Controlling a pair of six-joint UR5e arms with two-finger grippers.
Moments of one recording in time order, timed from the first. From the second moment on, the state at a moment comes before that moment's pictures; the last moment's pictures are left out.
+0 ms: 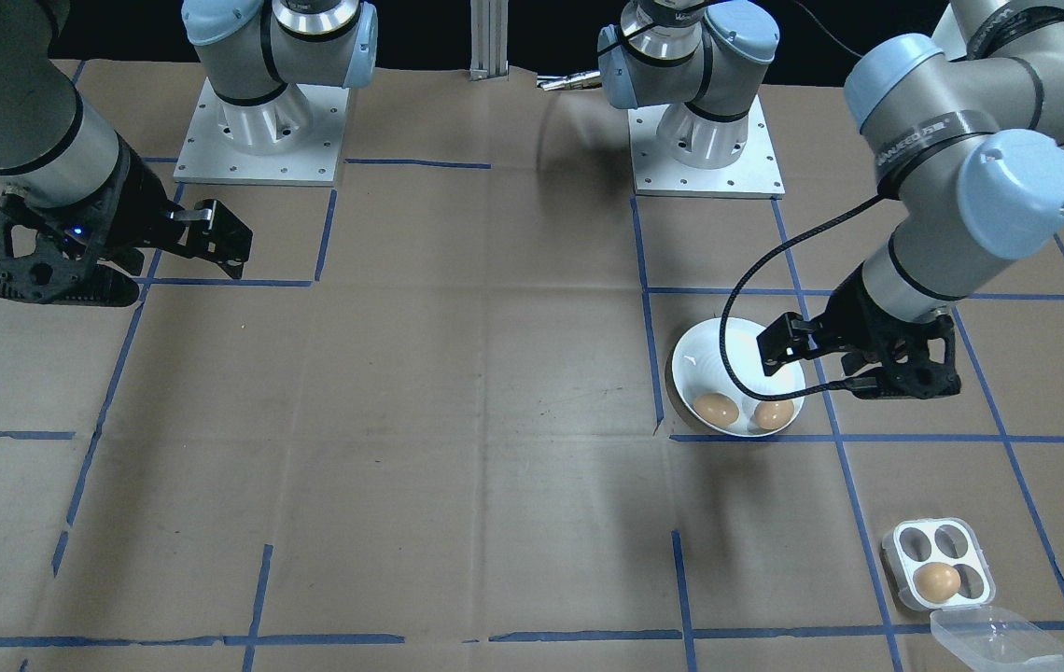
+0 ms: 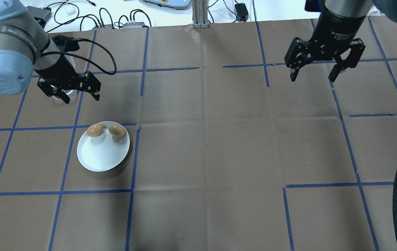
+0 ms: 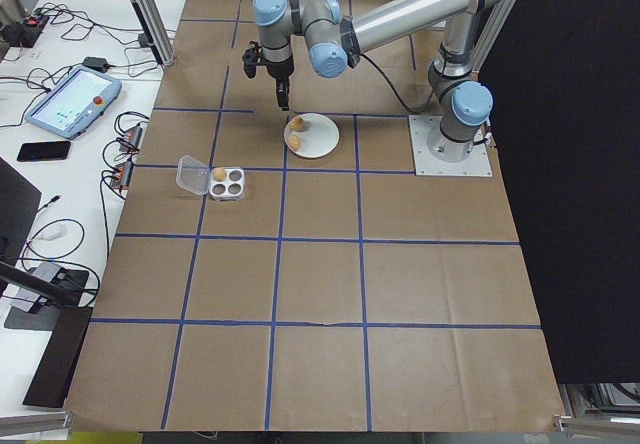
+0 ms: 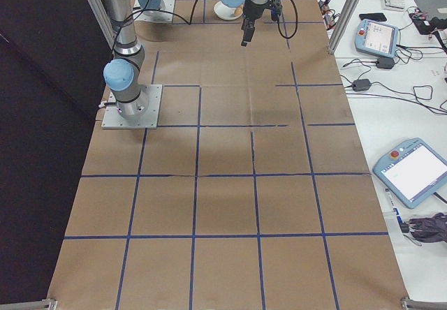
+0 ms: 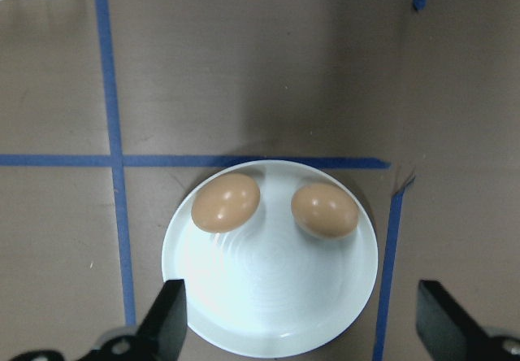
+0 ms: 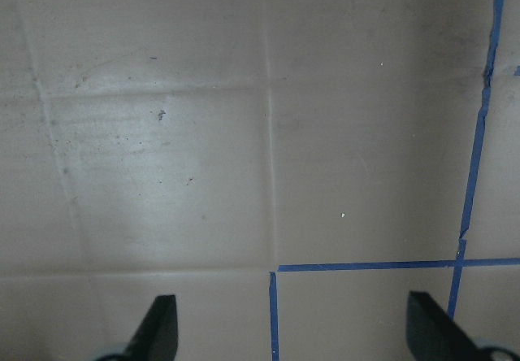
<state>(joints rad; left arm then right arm) -1.35 -1.76 -1.66 -1.35 1.54 0.16 1.51 -1.42 1.43 -1.38 -1.54 -0.02</state>
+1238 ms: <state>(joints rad) -1.17 -2.22 -1.17 -1.29 1.54 0.37 1.51 -1.43 1.43 -1.38 -1.54 -0.02</state>
